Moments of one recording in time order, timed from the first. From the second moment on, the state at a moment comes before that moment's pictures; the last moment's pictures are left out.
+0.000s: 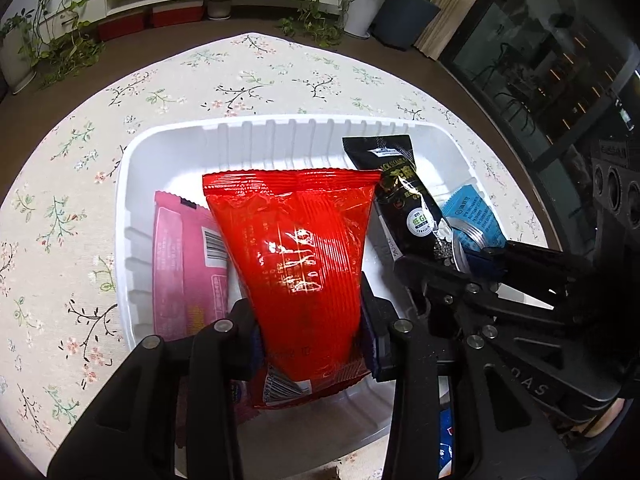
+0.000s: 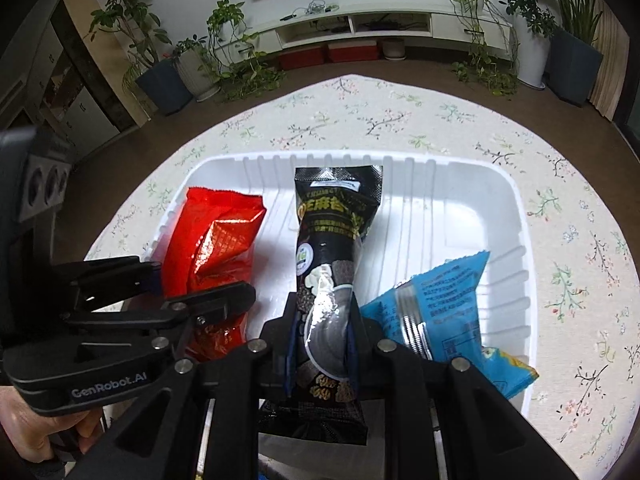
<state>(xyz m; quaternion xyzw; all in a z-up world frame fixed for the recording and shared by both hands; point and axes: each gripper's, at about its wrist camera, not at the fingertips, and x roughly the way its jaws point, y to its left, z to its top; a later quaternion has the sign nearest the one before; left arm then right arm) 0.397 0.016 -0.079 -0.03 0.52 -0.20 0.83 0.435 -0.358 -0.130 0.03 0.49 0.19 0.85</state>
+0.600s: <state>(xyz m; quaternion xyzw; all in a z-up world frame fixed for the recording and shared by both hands) 0.392 0.020 -0.077 -0.03 0.52 -0.19 0.83 0.437 -0.352 -0.133 0.00 0.50 0.17 0.85</state>
